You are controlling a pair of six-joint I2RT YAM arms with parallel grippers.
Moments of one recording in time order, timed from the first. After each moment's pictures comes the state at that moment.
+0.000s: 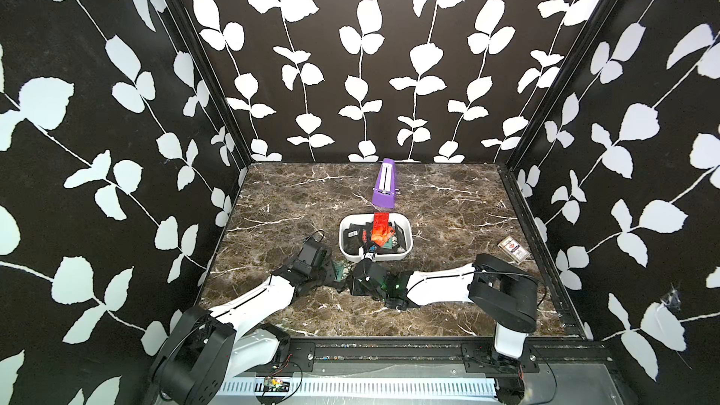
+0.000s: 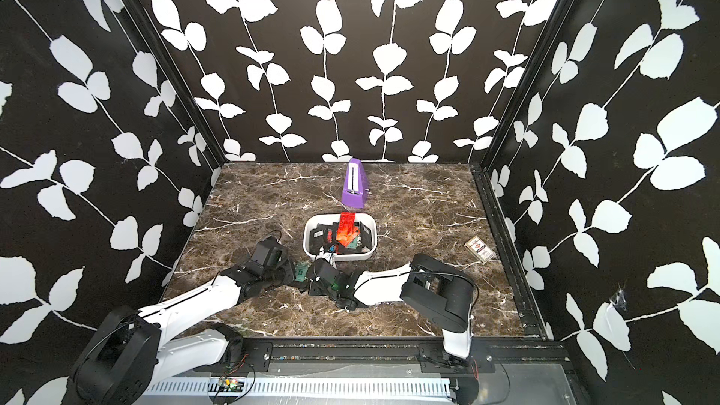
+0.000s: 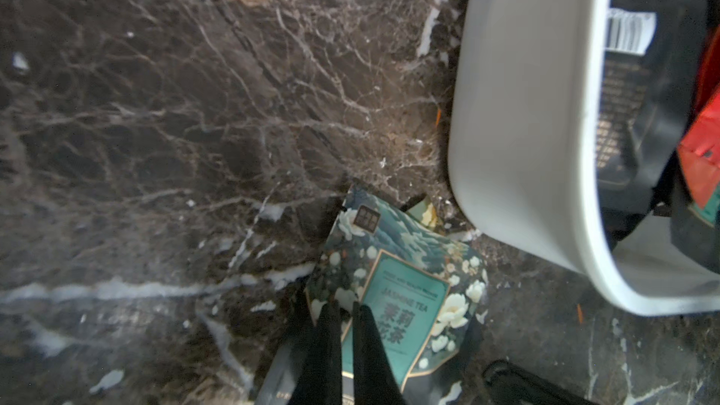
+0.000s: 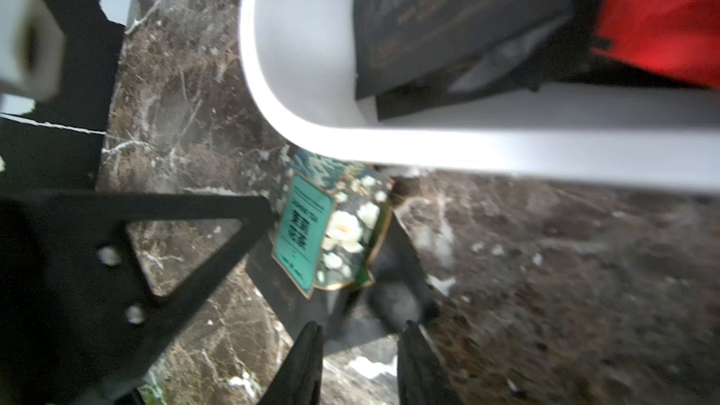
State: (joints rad) left arm -0.51 1.14 0.41 -0.24 0.02 -0.77; right arm 1.19 1.86 0.96 0.13 0.18 1.01
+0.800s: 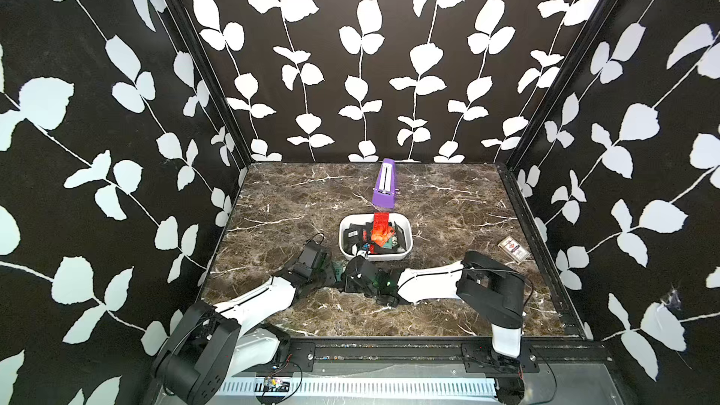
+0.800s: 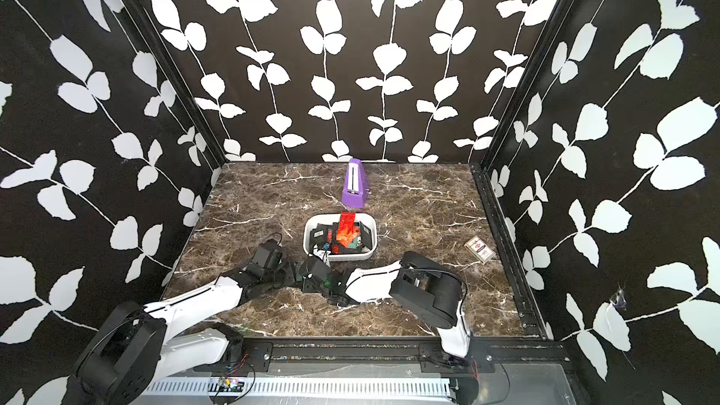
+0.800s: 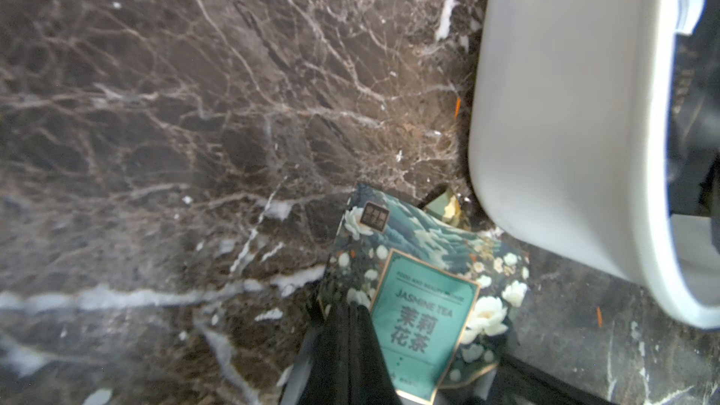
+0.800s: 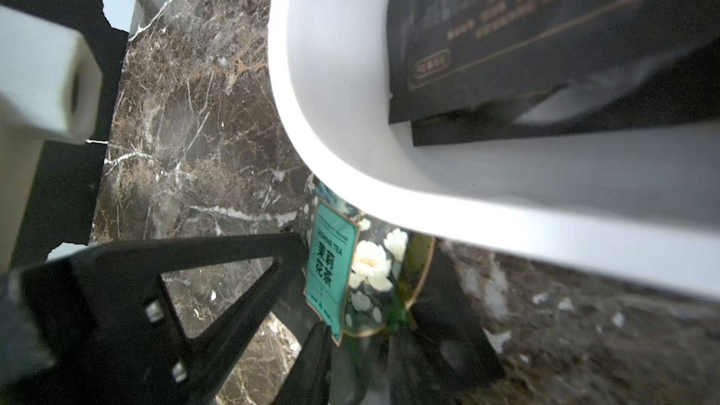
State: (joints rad) left arm -0.51 1.17 0.38 -0.18 0.04 -0.77; right arm 1.19 1.94 1.05 0.12 0.18 1.02
